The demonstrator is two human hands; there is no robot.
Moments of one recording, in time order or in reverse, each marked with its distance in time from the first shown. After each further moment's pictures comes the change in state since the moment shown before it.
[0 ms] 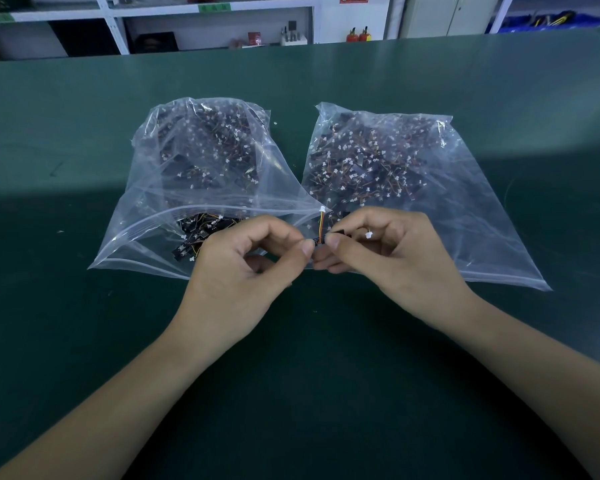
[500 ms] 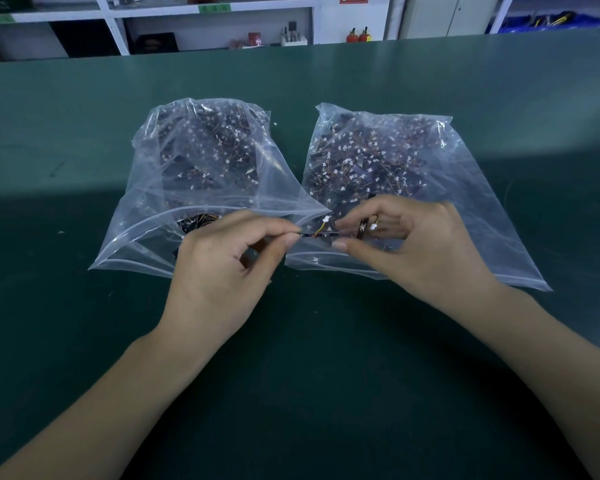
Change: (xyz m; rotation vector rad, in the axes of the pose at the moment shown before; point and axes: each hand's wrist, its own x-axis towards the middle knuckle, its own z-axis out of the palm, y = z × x) left_hand 0.005 -0.004 -0.013 0.410 0.114 0.311; right_hand 0.006 -0.001 -0.024 -0.634 0.121 -0.256
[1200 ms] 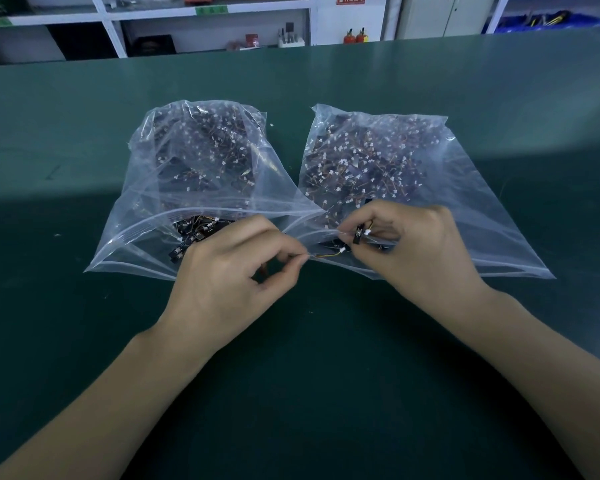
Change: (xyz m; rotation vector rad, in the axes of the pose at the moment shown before) left_hand -0.001 -0.005 0.006 0.196 -0.047 0.216; right_hand -0.003 0.000 0.002 -0.176 0.096 -0.072
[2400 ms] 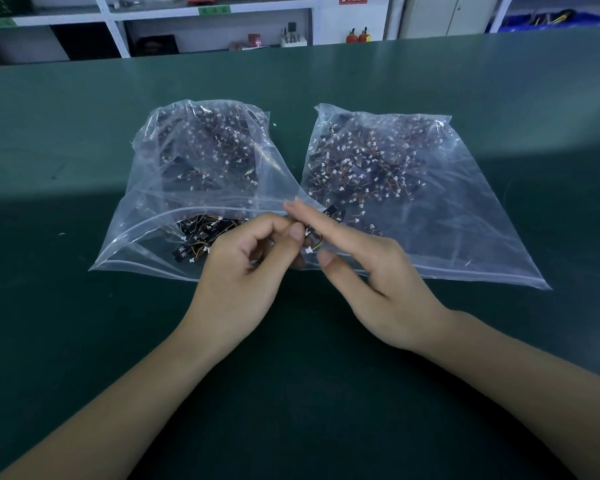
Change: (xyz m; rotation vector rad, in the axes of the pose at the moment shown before) left_hand 0.005 0.017 0.010 -0.619 -0.041 -0.446; right_hand -0.015 -0.021 0.030 0.444 -0.271 -0.024
